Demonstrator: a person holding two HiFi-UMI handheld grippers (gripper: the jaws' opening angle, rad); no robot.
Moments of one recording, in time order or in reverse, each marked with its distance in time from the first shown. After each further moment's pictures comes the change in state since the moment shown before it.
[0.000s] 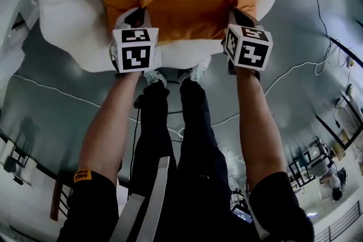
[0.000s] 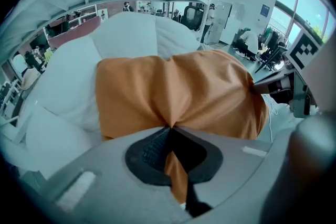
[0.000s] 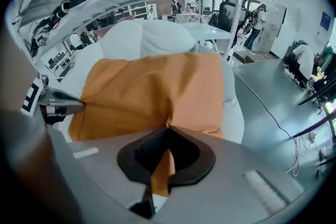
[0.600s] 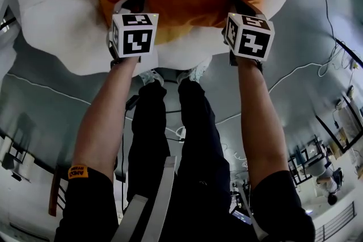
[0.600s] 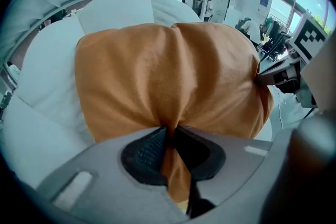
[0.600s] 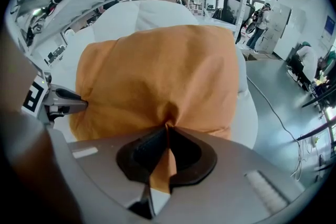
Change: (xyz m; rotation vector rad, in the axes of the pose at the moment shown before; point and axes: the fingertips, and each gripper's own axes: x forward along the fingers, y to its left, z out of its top) left arm 0.087 0.013 -0.037 0.040 0.043 0.032; right arm 0.078 -0.006 -0.026 -0.038 0.032 -0.007
